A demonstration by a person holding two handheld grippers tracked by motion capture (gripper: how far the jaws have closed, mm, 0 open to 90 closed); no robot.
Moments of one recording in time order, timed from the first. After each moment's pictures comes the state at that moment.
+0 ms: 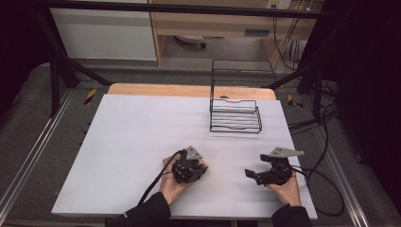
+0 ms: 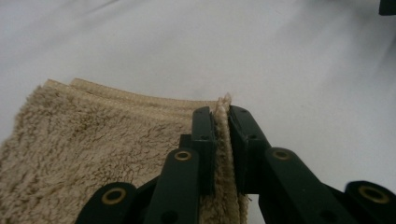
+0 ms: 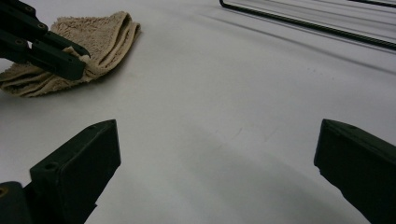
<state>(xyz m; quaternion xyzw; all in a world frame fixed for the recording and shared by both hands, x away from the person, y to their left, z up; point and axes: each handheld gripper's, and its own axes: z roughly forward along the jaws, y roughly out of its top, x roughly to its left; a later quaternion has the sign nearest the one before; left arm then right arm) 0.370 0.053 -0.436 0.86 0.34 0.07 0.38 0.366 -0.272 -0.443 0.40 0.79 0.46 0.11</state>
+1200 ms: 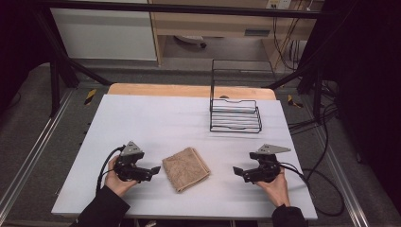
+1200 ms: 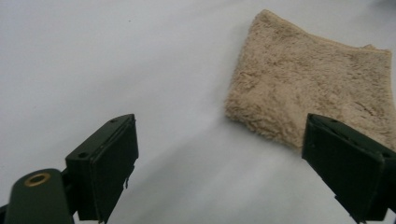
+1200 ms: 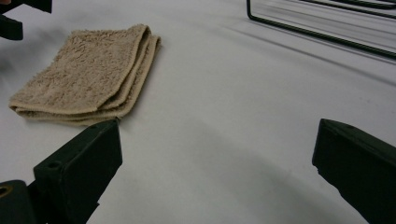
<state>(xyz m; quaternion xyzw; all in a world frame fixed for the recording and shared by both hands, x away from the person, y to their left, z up) 0.371 0.218 -0.427 0.82 0.40 0.13 0.39 0.372 -0.232 -0.434 0.40 0.79 0.45 0.10</state>
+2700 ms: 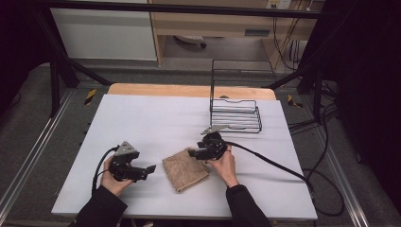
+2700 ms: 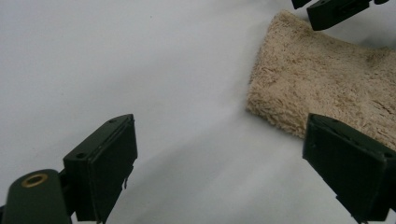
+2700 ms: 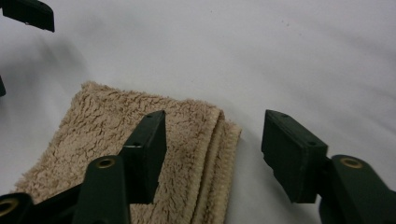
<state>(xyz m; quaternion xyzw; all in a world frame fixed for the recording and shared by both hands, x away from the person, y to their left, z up) 0.372 0.231 -0.430 0.81 0.41 0.13 0.40 0.449 -0.084 -0.439 0.37 0.83 0.42 0.04</state>
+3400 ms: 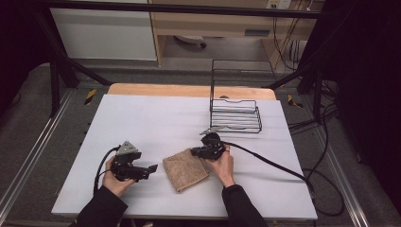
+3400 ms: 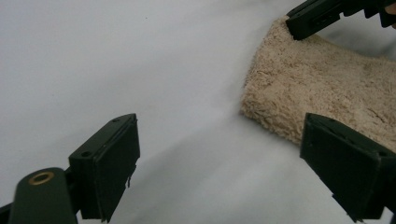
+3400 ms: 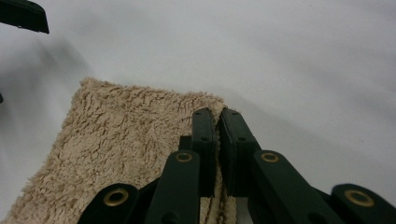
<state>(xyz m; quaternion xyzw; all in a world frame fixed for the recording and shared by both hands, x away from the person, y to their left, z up) 0.373 0.224 -0.430 0.80 0.42 0.12 0.41 0.447 -0.081 -0.443 0.40 0.83 0.40 0.02</state>
